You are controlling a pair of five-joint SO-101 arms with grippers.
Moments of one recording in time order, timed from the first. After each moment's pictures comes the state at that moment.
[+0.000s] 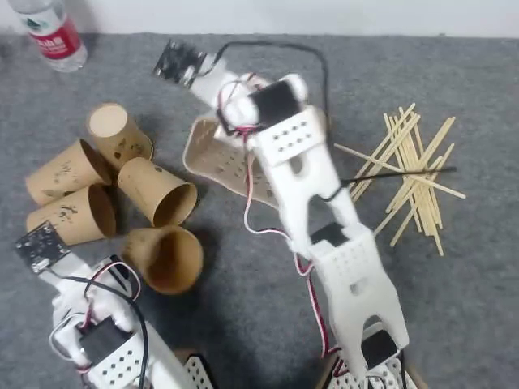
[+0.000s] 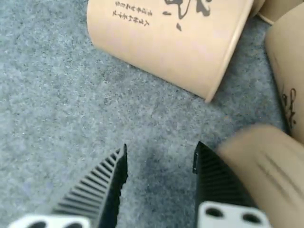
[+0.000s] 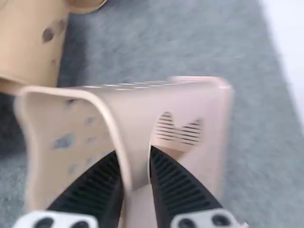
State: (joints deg) left arm -46.2 -103.6 96.8 64.1 -15.3; right arm -33.9 41.1 -79.1 100.7 34.8
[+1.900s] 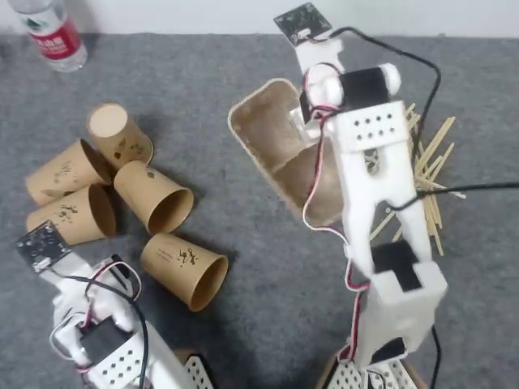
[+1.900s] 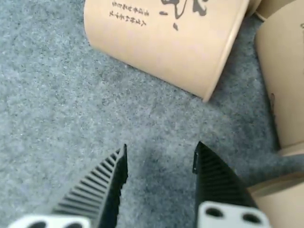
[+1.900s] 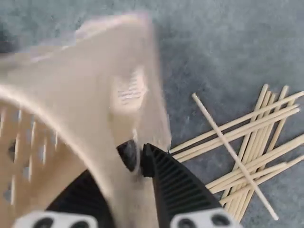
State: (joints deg) left arm -45.8 -103.6 96.8 64.1 -15.3; right arm -19.0 13.5 -43.2 100.7 14.0
